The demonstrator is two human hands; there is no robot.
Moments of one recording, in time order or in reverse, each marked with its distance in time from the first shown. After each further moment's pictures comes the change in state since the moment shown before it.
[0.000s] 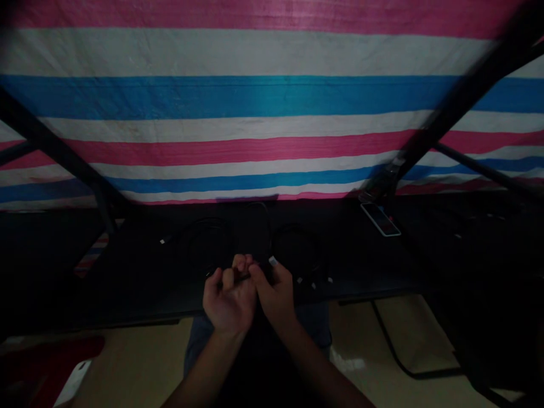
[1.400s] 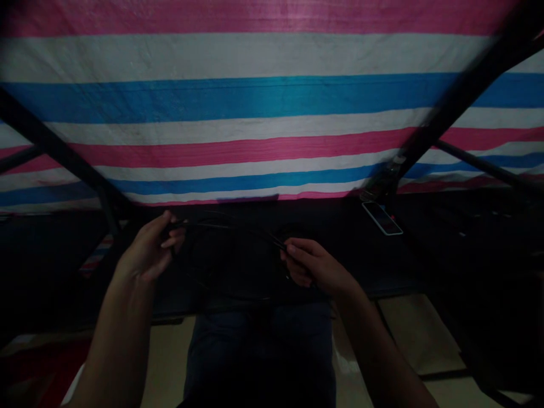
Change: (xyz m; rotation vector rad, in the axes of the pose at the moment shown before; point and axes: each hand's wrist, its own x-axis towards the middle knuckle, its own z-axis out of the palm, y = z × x) left_hand 0.083 0.150 -0.001 0.508 0.014 0.088; right_hand 0.058 -0.055 -0.089 0.186 -0.667 0.330
